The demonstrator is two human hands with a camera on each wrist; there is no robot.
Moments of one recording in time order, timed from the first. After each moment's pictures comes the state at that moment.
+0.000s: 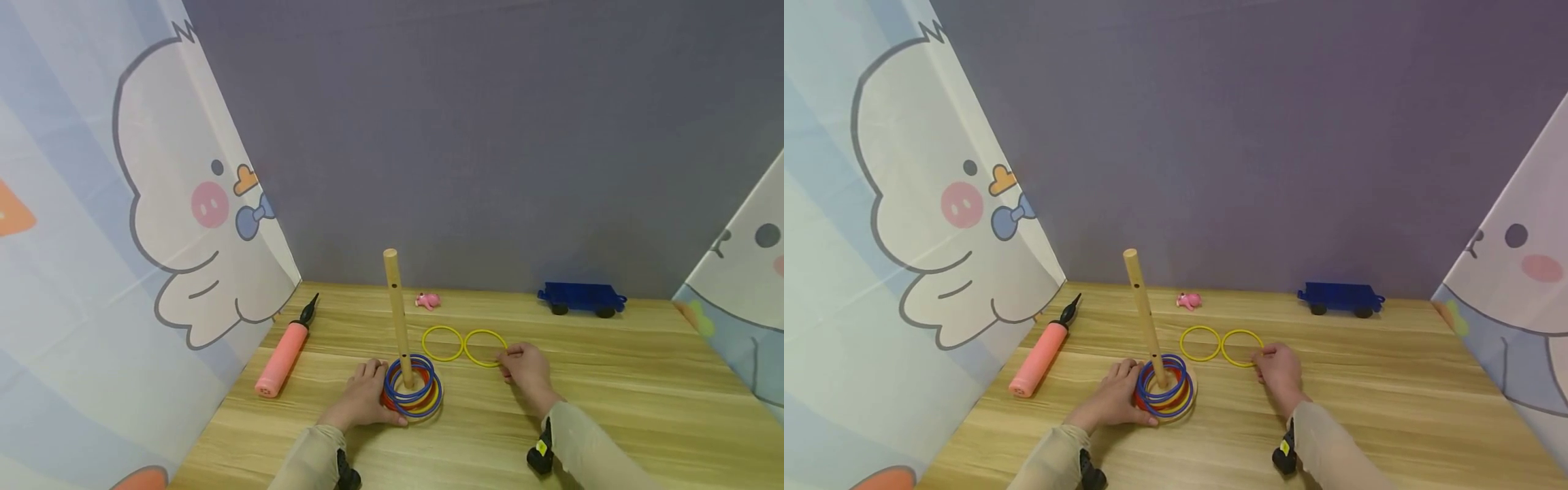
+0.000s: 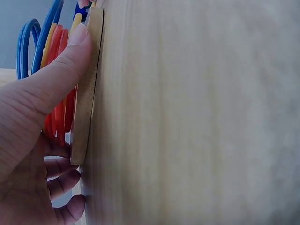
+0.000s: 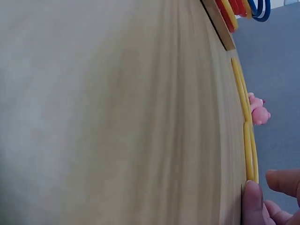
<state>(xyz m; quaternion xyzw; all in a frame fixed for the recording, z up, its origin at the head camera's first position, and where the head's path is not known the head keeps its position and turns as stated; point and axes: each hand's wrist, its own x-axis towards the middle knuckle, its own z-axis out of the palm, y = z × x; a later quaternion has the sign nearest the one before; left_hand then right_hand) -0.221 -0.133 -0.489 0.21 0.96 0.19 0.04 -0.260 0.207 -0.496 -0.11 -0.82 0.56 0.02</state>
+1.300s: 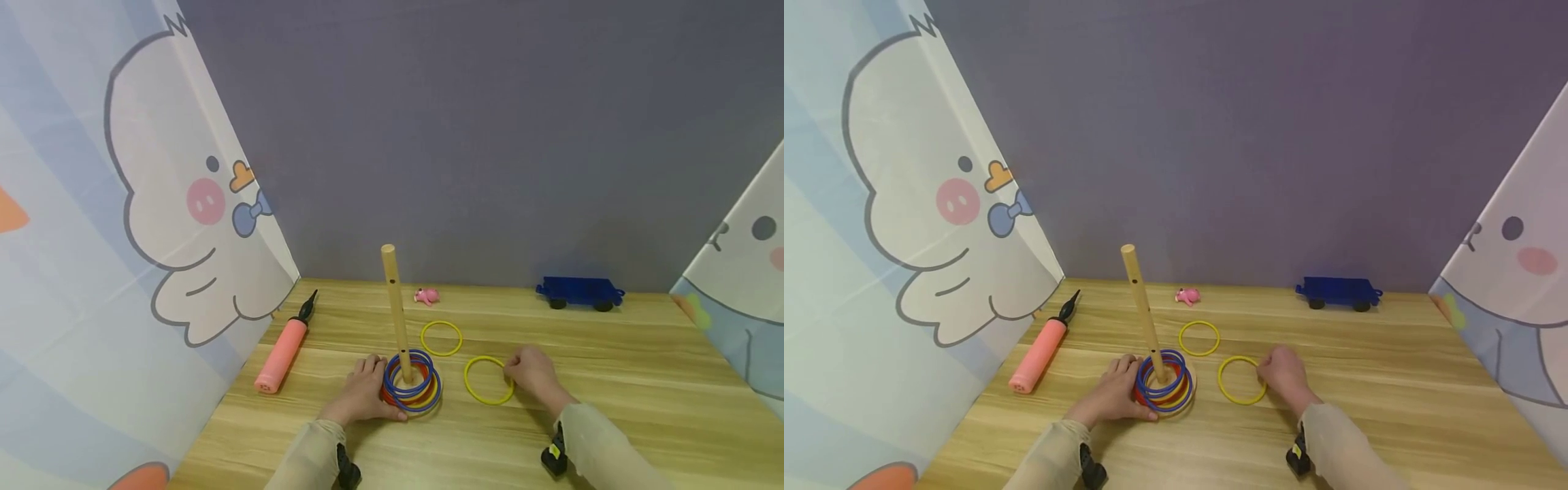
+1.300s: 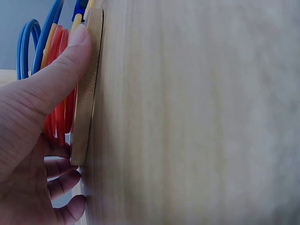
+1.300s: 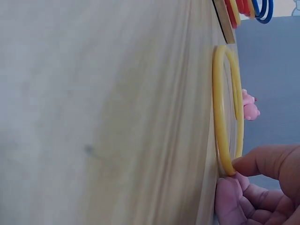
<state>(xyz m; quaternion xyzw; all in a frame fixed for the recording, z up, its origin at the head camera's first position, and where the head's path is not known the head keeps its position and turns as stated) -0.224 -0.133 -0.490 0.21 0.96 0.19 0.04 -0.246 0.223 -0.482 0.01 -0.95 0.31 0.00</state>
